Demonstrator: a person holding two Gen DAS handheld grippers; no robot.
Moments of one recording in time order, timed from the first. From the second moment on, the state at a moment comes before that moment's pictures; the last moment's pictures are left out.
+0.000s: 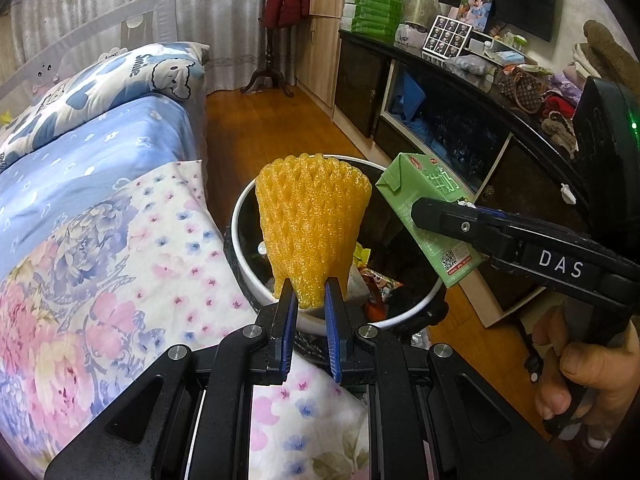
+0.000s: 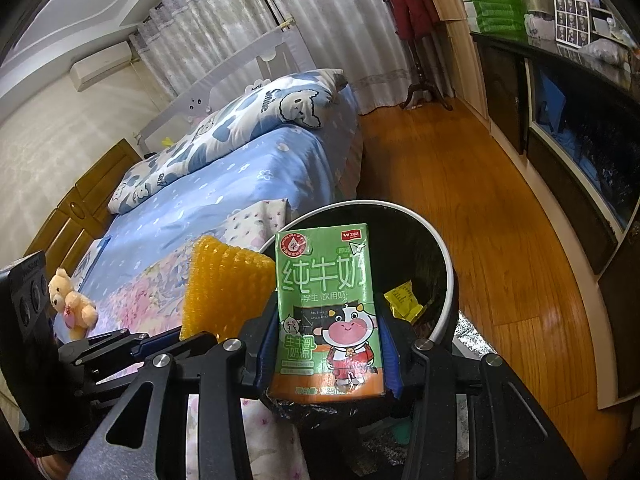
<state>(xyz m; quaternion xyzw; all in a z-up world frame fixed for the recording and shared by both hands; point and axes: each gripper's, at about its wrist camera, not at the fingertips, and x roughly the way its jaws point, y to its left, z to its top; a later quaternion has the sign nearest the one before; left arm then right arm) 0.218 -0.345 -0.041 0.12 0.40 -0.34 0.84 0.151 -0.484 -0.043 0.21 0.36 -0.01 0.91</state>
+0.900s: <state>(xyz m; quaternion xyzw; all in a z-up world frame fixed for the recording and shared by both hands) 0.241 -0.368 -0.049 0.13 0.41 -0.33 0.84 0.166 -0.498 -0.052 0.21 0.37 -0.02 0.90</state>
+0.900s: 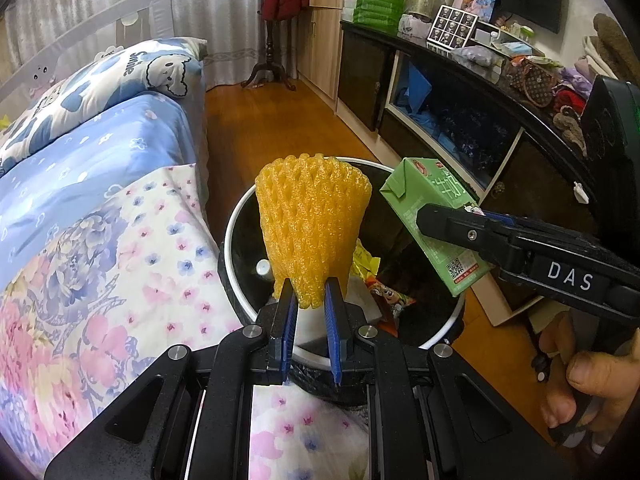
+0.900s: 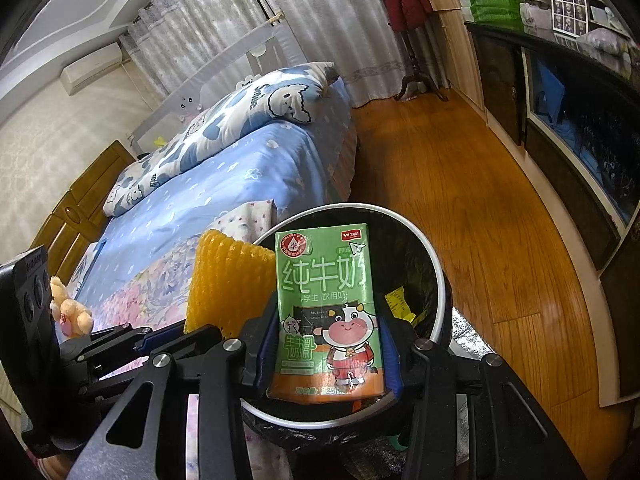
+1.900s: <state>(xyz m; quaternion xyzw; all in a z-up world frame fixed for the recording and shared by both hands) 0.250 -0.371 -0.051 0.13 0.41 -0.32 0.84 0.173 -0.500 -0.059 0.22 0.38 -0.02 0.90</state>
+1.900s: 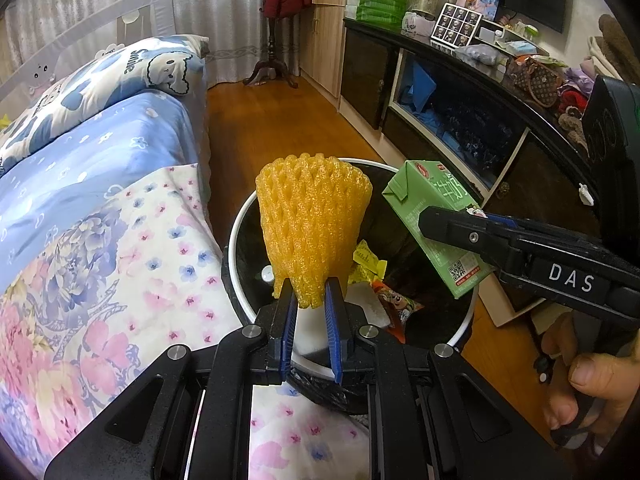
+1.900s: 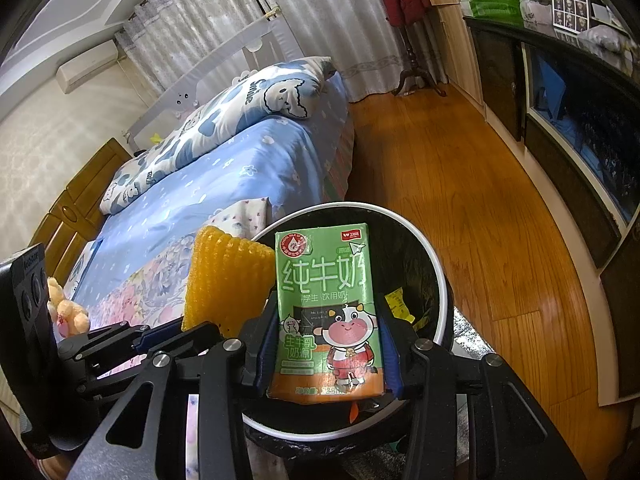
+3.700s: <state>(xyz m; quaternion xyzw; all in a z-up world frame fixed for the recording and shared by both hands) 0.025 -0.078 0.021 0.01 0.15 -0.08 0.98 -0.008 -0.309 0.032 0.07 0.15 -0.02 0.99</state>
